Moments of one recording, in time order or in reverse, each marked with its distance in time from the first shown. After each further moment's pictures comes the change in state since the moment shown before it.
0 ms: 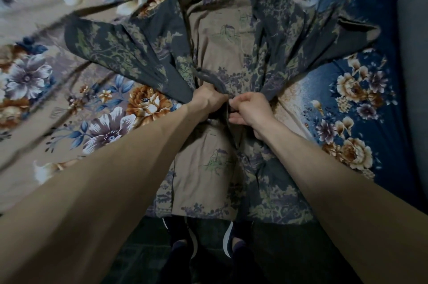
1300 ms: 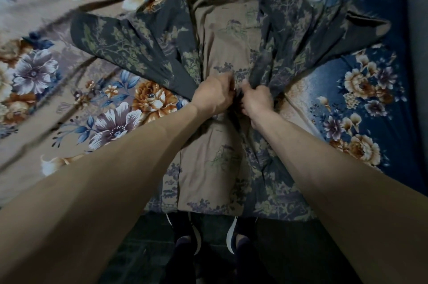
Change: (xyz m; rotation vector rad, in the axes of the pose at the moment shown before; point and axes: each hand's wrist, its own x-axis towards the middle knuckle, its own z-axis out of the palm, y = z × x) left_hand -0.010 -0.010 -0.007 0.398 0.180 0.494; right_hand 0.020 0.001 0.019 -0.170 0.261 -0.023
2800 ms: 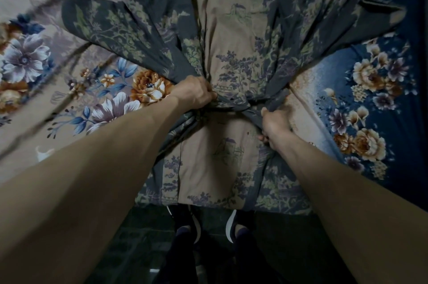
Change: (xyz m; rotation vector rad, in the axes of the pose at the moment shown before) left_hand 0.005 -0.064 0.007 0.170 -0.292 -0.172; right_hand 0.020 0.086 -0.021 -0.079 -0.034 0.249
